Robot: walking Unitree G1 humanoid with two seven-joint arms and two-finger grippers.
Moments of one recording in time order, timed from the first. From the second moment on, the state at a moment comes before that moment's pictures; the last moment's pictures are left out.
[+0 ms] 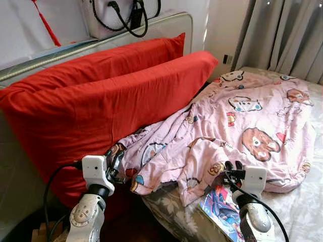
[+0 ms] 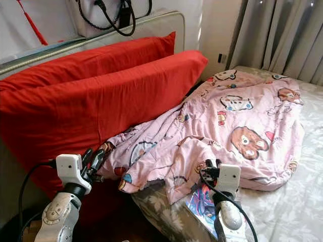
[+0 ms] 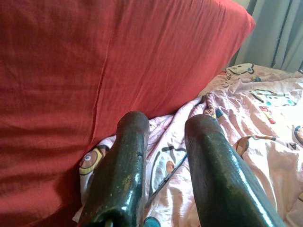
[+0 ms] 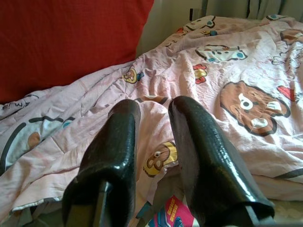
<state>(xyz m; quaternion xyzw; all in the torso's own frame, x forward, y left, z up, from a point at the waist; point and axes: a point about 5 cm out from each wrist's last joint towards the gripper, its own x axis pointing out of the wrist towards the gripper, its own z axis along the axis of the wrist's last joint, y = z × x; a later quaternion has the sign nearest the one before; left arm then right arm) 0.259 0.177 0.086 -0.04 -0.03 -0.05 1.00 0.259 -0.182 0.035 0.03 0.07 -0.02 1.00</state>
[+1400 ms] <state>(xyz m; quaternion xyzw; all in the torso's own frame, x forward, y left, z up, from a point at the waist) 0.255 0.178 0.083 -0.04 -0.02 -0.05 1.00 0.260 -0.178 0.031 0.04 0.07 -0.01 1.00</state>
